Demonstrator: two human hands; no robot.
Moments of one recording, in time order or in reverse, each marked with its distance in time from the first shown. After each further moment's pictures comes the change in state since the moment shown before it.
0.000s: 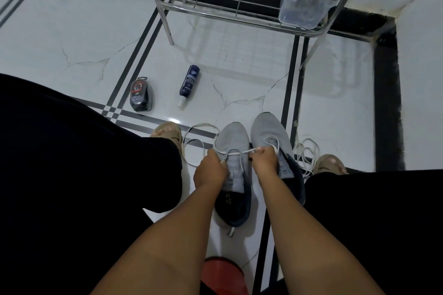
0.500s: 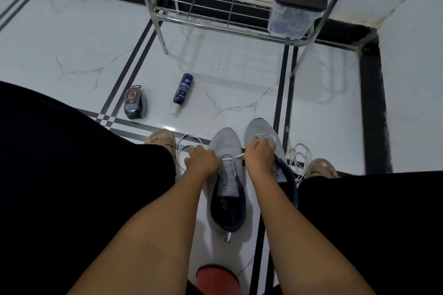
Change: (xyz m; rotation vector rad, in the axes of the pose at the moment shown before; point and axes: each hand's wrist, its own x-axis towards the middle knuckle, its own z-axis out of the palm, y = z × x) left_hand 0.039 0.013 -0.019 0.404 -0.172 0.111; right_hand -0.020 -0.032 -0.016 -0.137 0.160 -0.179
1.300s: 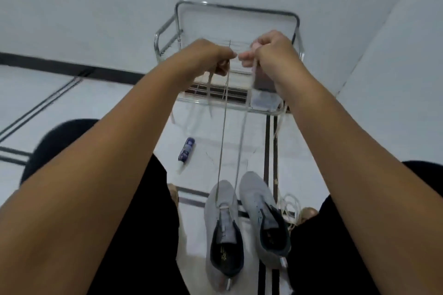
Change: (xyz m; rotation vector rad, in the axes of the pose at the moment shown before) left_hand -0.189 0.078 -0.334 -0.841 0.368 0.604; right_hand -0.078 -0.242 -0.243 0.499 -0.065 -0.679
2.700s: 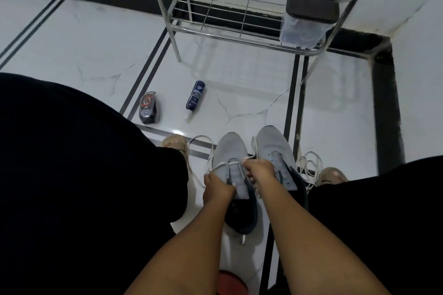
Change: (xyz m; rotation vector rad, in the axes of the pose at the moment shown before) left_hand -0.111 -0.342 0.183 0.281 -0.014 -0.974; right_hand -0.118 0.346 0.112 -0.018 -0.082 1.130
